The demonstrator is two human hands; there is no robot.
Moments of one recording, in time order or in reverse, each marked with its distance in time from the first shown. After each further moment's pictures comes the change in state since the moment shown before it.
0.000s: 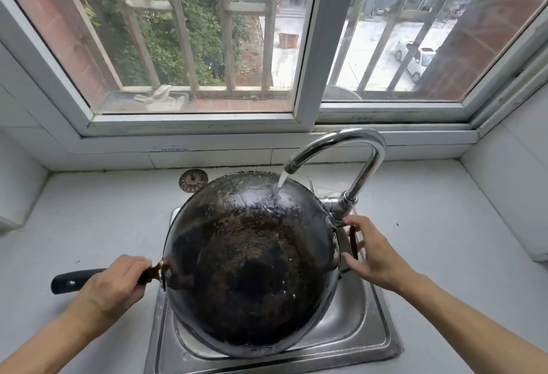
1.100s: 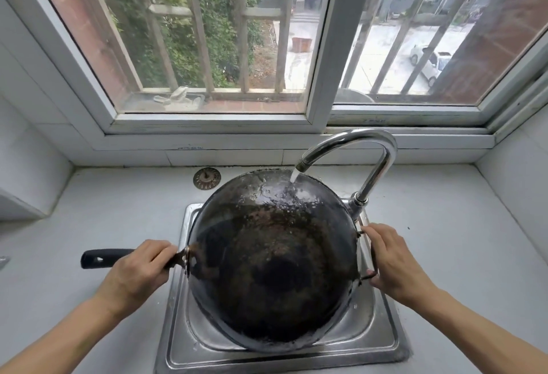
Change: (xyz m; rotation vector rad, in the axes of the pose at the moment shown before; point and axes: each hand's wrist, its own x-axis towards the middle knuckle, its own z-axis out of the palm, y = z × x) left_hand 0.020 0.022 -0.011 0.040 0.054 0.026; right_hand -0.018 0.001 -0.007 -0.506 -0.007 -0.146
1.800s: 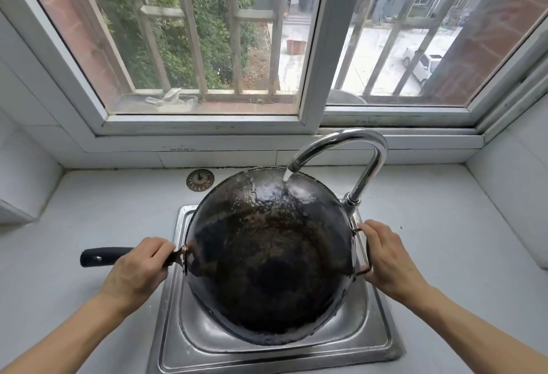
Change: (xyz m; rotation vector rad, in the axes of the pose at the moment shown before) left_hand 0.013 0.009 0.007 -0.022 -0.108 -0.146; right_hand 0.001 0.004 0.000 -0.016 0.003 0.050
